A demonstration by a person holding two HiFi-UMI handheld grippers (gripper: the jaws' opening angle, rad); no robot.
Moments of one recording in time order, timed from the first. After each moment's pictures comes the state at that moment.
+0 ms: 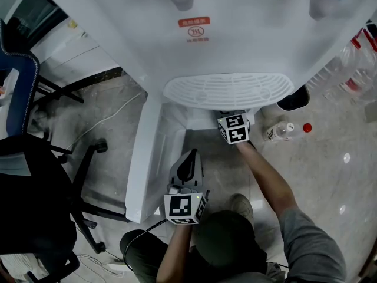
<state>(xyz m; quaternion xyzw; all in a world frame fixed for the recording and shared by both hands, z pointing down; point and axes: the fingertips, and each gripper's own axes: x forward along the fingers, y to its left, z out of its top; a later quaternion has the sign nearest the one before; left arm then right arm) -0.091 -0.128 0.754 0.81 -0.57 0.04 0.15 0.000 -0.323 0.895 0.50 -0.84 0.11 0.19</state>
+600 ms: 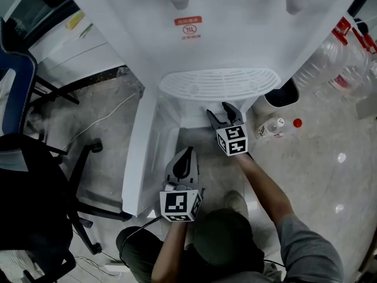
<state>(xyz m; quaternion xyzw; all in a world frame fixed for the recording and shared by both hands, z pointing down) -0.083 -0.118 0.742 0.82 -0.55 0.03 0.15 0.010 -0.271 0.864 0.50 -0.85 0.12 0.15</state>
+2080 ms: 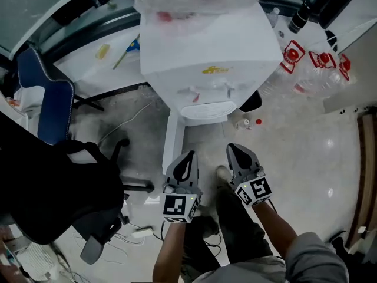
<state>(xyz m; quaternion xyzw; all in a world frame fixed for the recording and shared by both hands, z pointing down) -0.083 -0.063 0.367 0.85 -0.50 0.05 0.16 0.032 -0.068 0.396 0.50 -0.85 0.15 0.03</state>
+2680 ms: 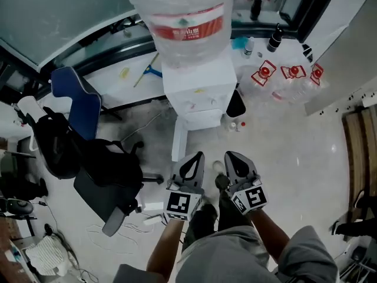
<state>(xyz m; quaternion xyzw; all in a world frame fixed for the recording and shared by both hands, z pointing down) -0.047 0.034 0.075 0.89 -0.44 0.07 0.09 0.033 0.044 0.097 0.51 -0.85 0.11 0.01</state>
